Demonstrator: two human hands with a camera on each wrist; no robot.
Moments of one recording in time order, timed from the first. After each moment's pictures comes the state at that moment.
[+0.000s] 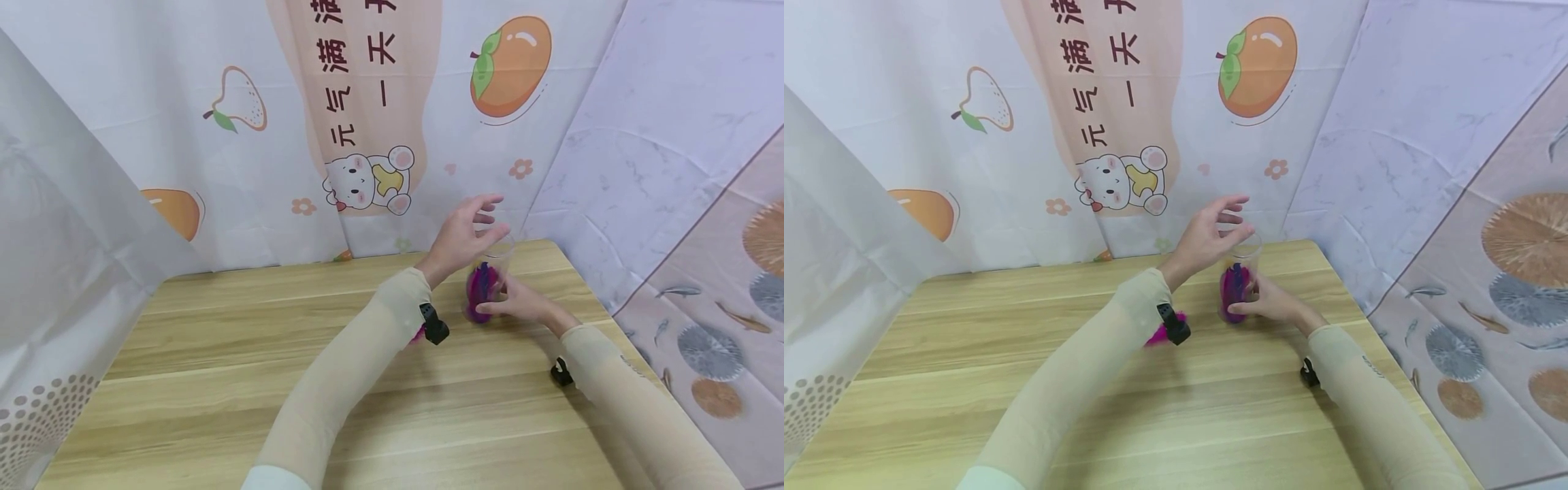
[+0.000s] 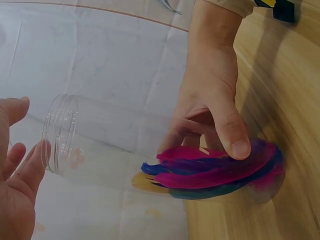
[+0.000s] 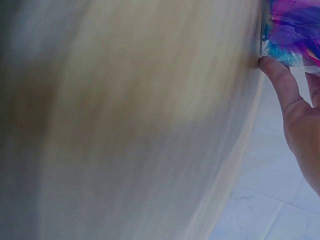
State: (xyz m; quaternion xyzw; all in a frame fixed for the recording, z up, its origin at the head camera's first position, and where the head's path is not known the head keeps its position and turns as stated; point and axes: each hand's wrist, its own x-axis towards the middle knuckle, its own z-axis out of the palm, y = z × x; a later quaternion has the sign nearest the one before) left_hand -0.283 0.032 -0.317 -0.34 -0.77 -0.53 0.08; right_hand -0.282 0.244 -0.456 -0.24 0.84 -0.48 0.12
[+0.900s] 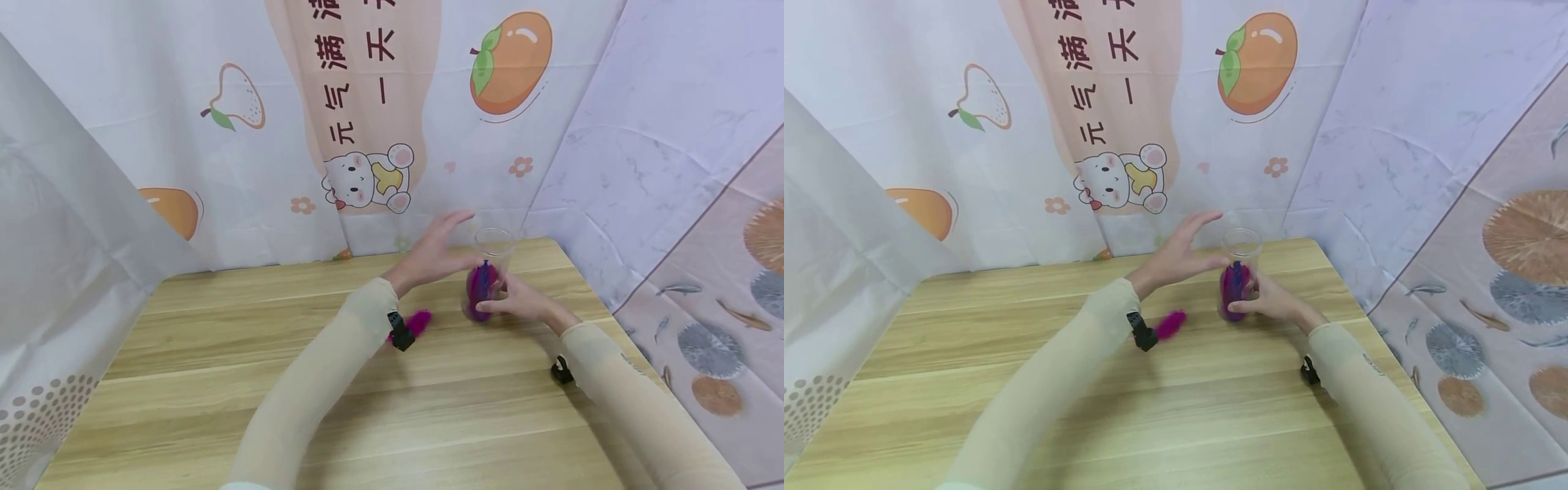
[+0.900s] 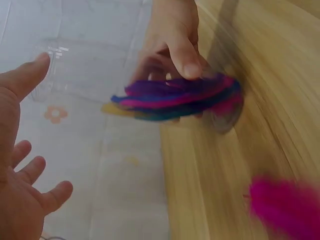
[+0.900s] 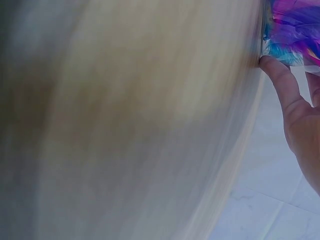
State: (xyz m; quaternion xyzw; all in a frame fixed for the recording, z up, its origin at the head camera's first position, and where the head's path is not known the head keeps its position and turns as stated) left_hand -0.290 -0.016 -0.346 -0.37 -0.83 -0.41 0.05; right_hand -0.282 0.244 -0.454 -0.24 0.83 -0.48 0.13
